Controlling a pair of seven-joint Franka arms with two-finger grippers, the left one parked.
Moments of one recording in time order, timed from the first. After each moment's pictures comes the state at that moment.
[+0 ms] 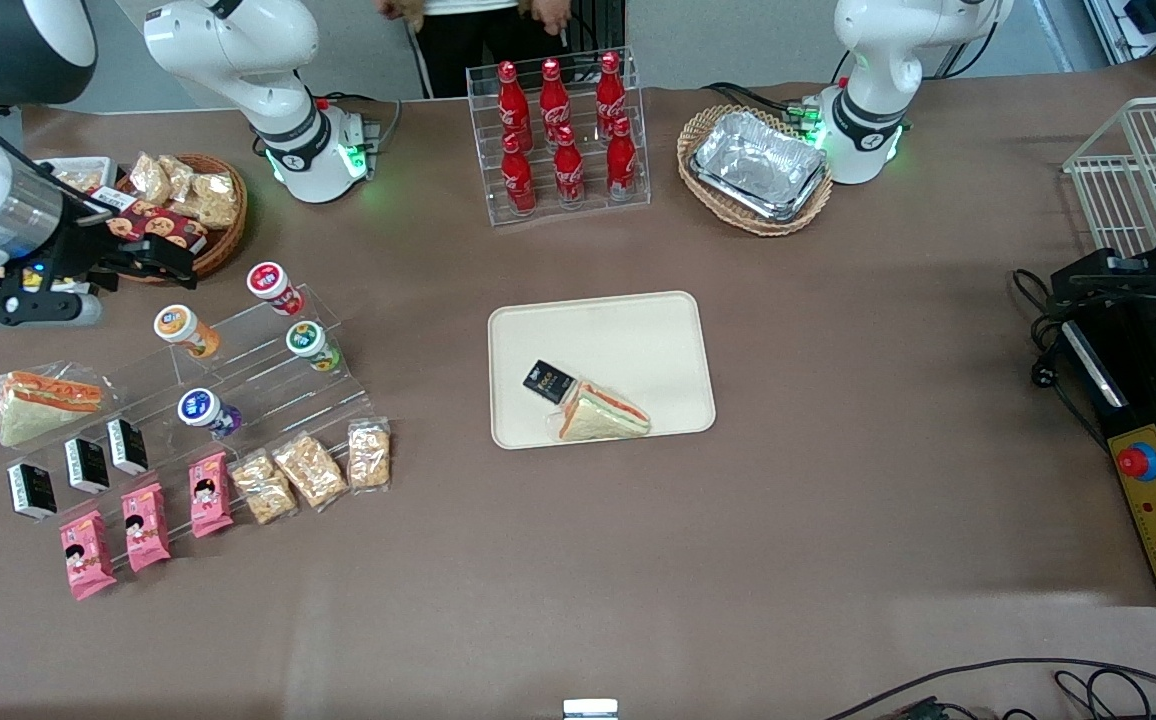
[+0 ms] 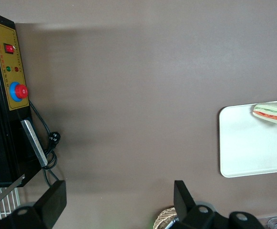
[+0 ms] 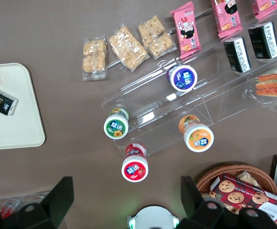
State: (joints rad) arm 0.05 -0.09 0.02 -1.73 0.03 1.48 0.11
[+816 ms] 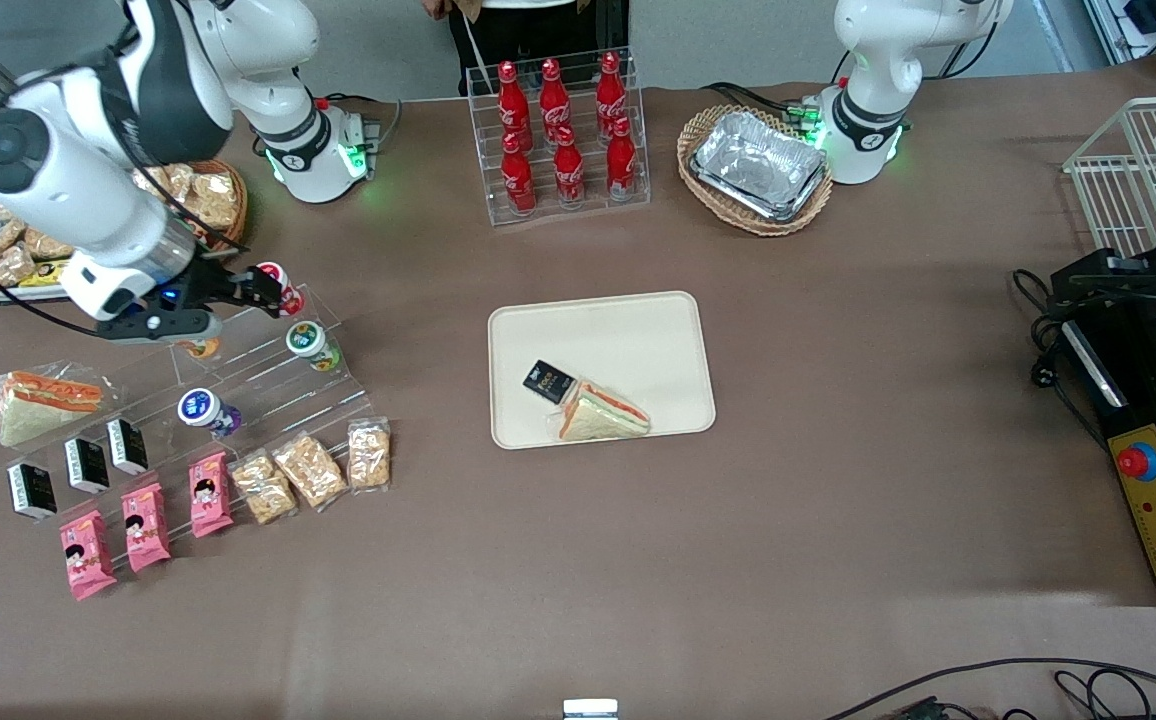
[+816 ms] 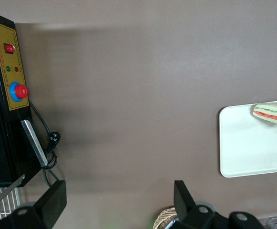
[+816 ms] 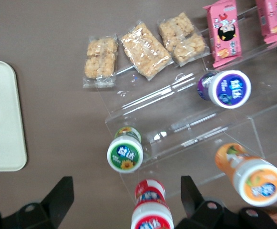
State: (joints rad) arm 0.13 -0.22 0.02 -2.23 0.03 1.98 0.11
